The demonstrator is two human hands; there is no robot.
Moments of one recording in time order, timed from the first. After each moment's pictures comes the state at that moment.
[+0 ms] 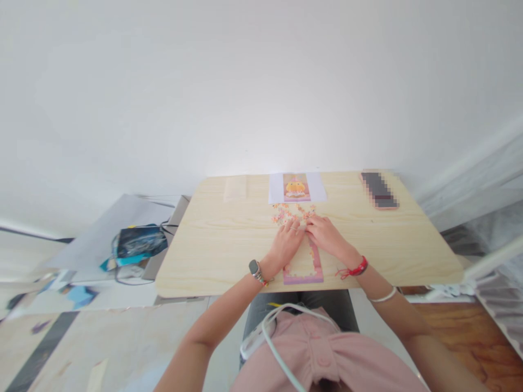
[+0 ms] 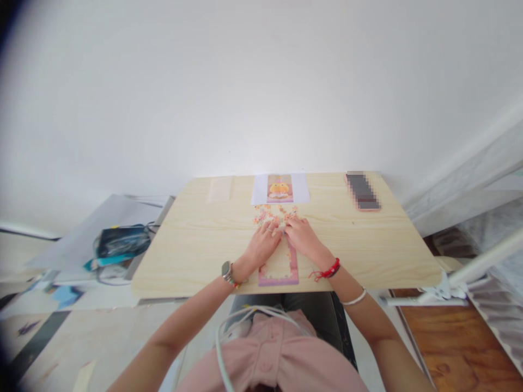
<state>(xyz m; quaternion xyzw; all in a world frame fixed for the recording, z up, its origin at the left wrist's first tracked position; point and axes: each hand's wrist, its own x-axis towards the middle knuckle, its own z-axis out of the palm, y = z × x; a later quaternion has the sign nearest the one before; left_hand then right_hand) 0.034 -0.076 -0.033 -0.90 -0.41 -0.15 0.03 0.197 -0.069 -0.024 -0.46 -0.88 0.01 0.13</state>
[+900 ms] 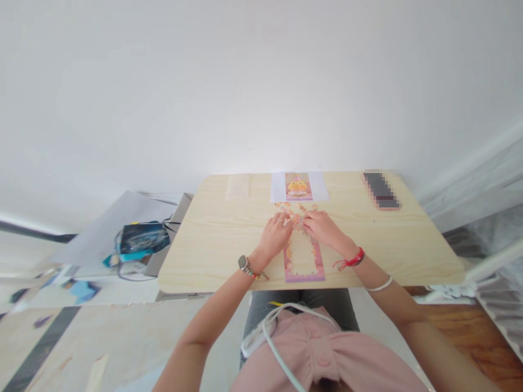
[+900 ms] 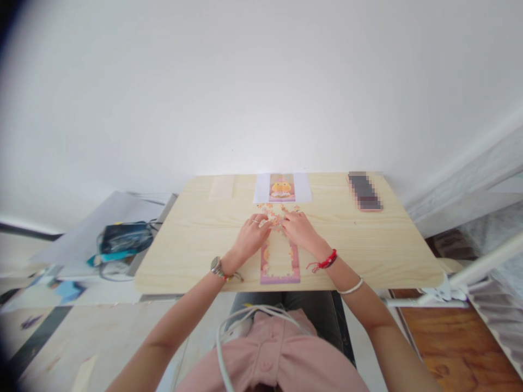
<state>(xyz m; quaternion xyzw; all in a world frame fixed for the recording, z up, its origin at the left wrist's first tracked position) 0.005 -0.064 -0.020 -0.88 -0.44 -0.15 0.08 0.187 -0.056 -0.008 -0.45 -0.89 0.01 0.08</state>
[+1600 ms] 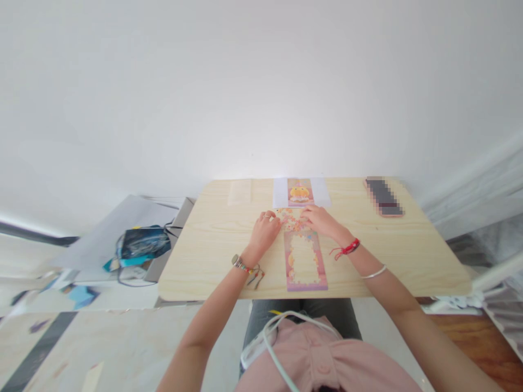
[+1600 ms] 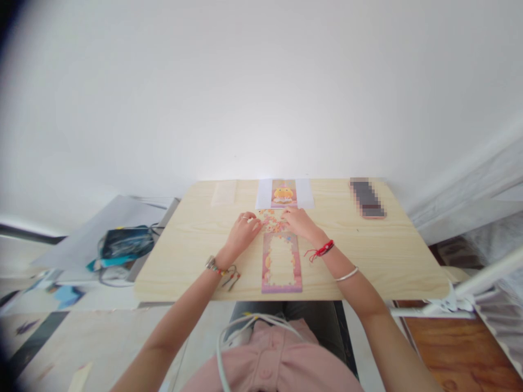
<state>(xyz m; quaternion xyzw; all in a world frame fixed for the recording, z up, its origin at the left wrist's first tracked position) -0.026 -0.029 -0.033 -0.84 -0.51 -0.15 0.03 0.189 -0.011 -0.011 -0.43 -0.89 0.09 0.13</state>
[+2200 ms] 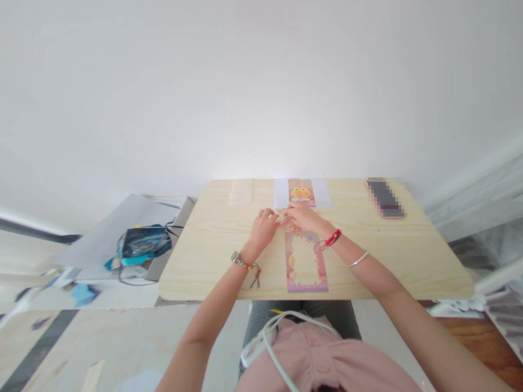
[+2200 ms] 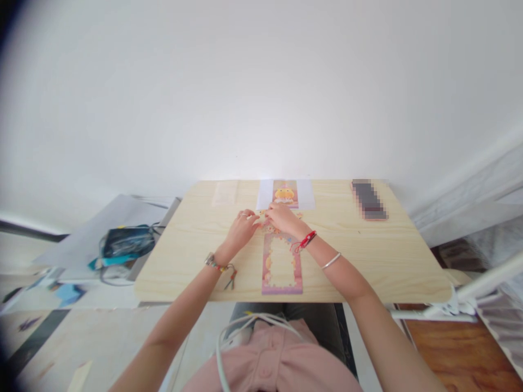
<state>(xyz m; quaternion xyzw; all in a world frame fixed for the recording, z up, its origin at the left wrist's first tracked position) -0.030 -0.018 -0.033 -0.84 -0.53 -0.15 0.00 0.144 0.017 -0.014 -0.39 -0.91 0.08 0.10</state>
